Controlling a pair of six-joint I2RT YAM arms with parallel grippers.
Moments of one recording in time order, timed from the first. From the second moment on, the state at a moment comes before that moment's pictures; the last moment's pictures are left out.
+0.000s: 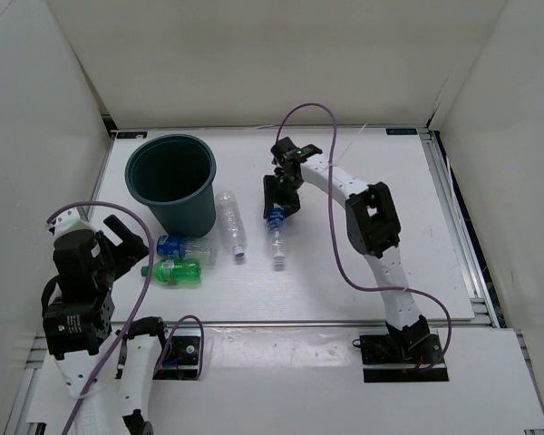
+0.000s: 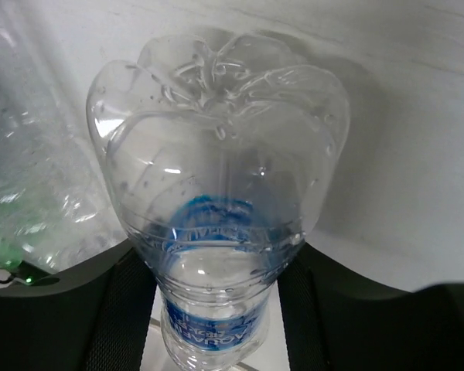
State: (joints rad) left arm 0.15 0.56 1.19 -1.18 -0.15 -0.43; right arm 0.61 2.38 2.06 -0.98 -0.31 0.47
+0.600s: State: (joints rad) left arm 0.15 0.77 1.12 -1.26 -0.12 -0.61; right arm 0.68 2.05 2.53 -0.43 -0.34 0.63
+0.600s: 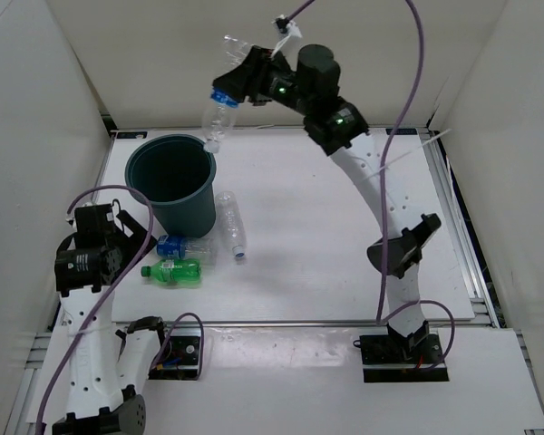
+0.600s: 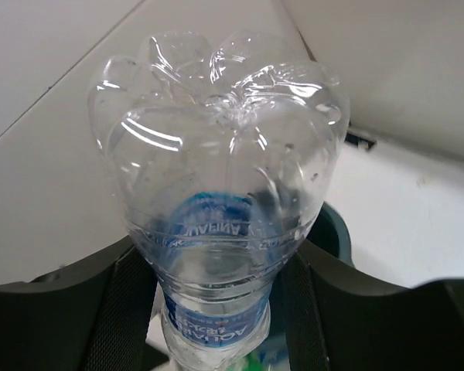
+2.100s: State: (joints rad) left arm 0.15 0.60 0.98 -1.13 -0.15 -0.91; right arm 0.61 2.20 1.85 -0.57 -0.64 0.59
